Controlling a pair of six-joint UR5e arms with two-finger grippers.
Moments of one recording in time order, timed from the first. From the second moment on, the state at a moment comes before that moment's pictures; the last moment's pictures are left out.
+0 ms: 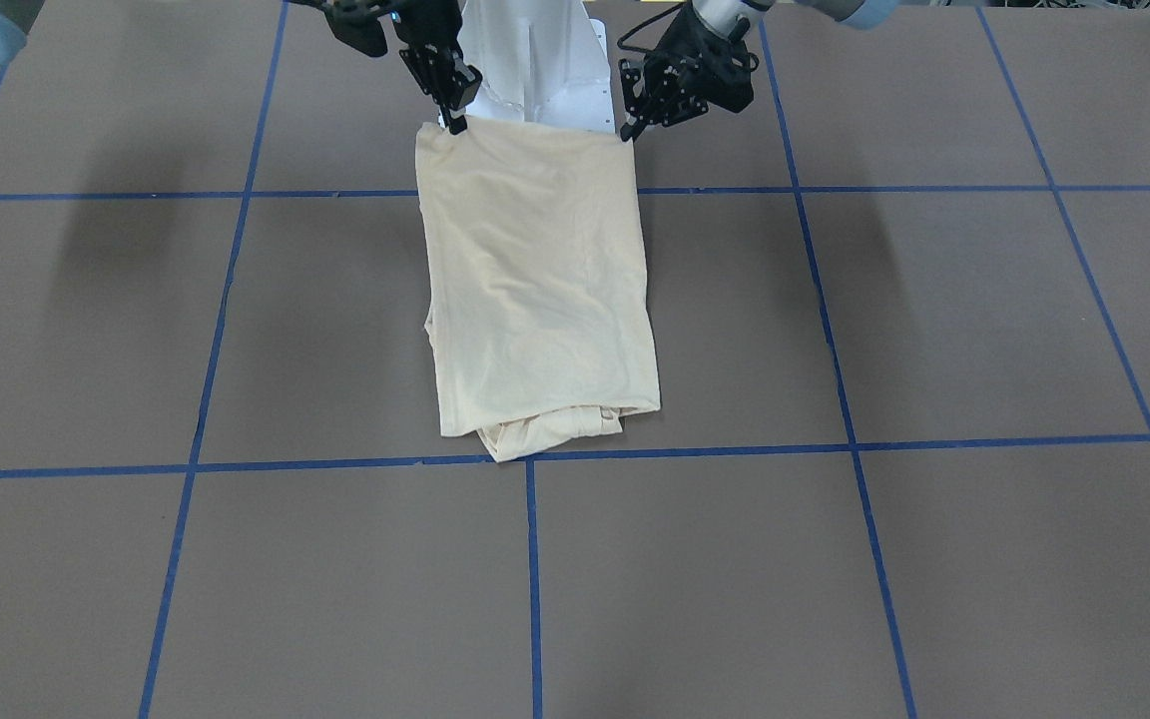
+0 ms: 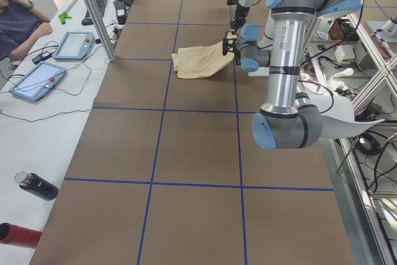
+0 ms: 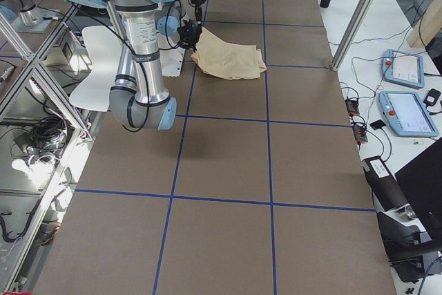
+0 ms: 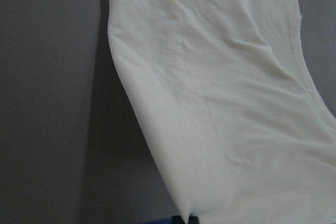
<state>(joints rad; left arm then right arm) -0.17 -1.68 -2.24 -2.08 -1.65 -1.52 0.03 -1.14 2.31 -1.83 1.36 2.38</state>
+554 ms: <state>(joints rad) -0.22 -1.86 -2.22 -1.80 -1.68 -1.51 0.16 -1.07 2.22 -1.88 1.35 2.27</state>
